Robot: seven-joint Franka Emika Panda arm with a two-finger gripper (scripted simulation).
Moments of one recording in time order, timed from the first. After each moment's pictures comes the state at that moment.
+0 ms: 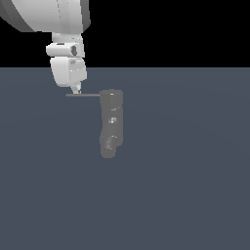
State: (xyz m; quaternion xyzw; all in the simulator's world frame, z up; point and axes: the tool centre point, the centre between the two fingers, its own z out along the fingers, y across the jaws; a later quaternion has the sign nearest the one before) arm 0.058 0.174 0.201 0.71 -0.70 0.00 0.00
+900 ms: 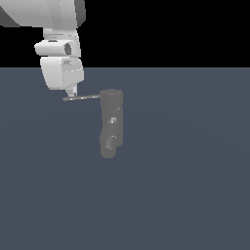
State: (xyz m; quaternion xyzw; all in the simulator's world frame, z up) arm 0.009 0.171 0.201 0.71 -0.70 0.00 0.00
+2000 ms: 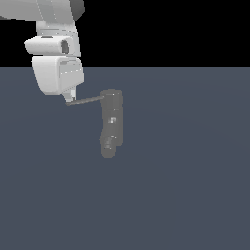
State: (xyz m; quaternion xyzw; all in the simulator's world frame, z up) arm -0.040 0.157 0.201 0.71 -0.70 0.00 0.00
